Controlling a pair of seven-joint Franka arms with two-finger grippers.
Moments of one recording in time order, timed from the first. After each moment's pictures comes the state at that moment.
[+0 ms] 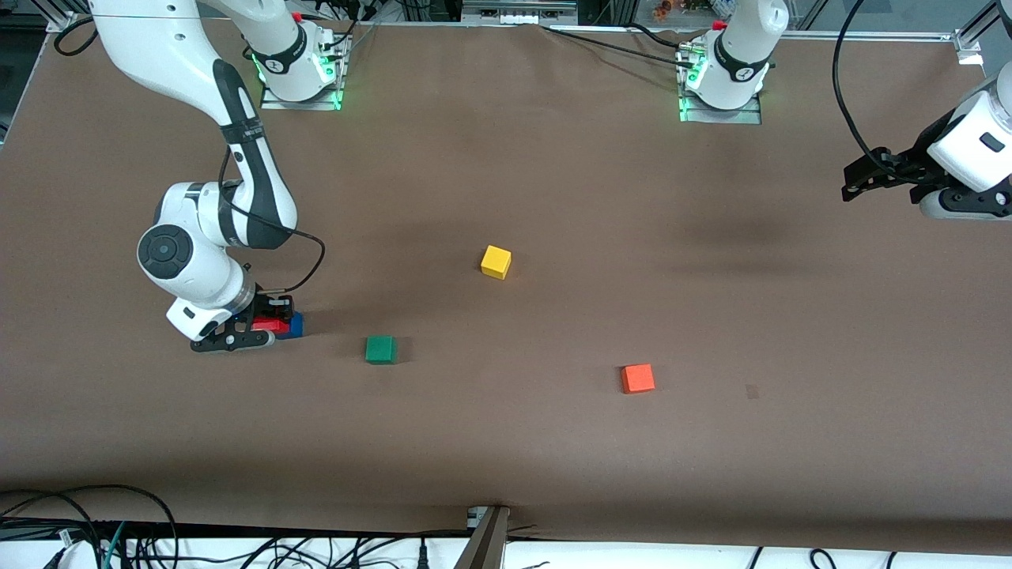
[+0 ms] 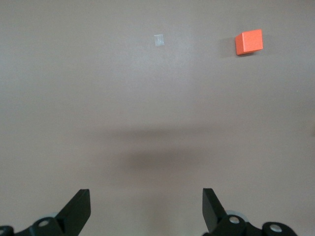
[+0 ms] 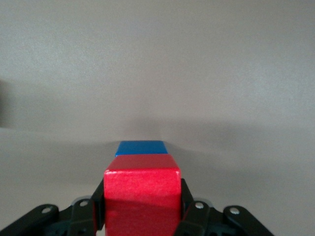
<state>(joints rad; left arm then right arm) -0.06 -0.02 0.05 -1.67 0.00 1.58 0.01 0.43 0.51 -0.33 -1.89 0.12 2.39 -0.07</state>
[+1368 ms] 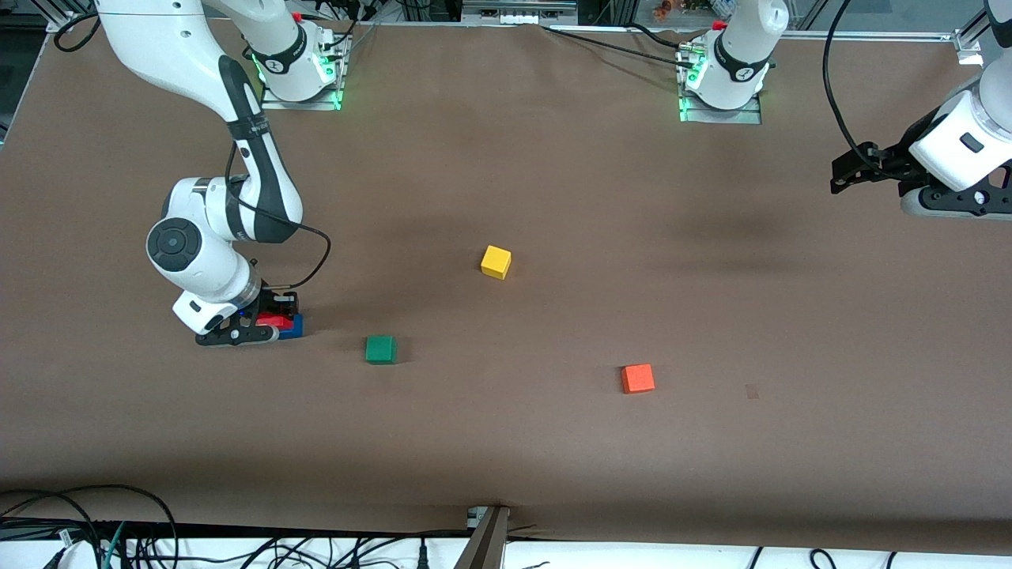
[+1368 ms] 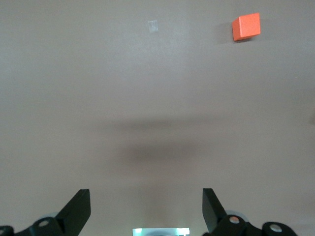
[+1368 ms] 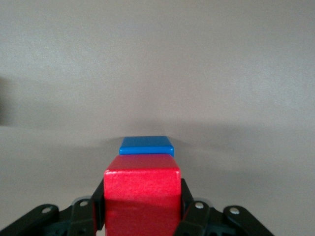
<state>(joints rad) -0.07 -0.02 0.03 -1.67 0.00 1.52 0.00 0.46 0.50 -0.34 -1.92 0.12 2.42 -0.05</state>
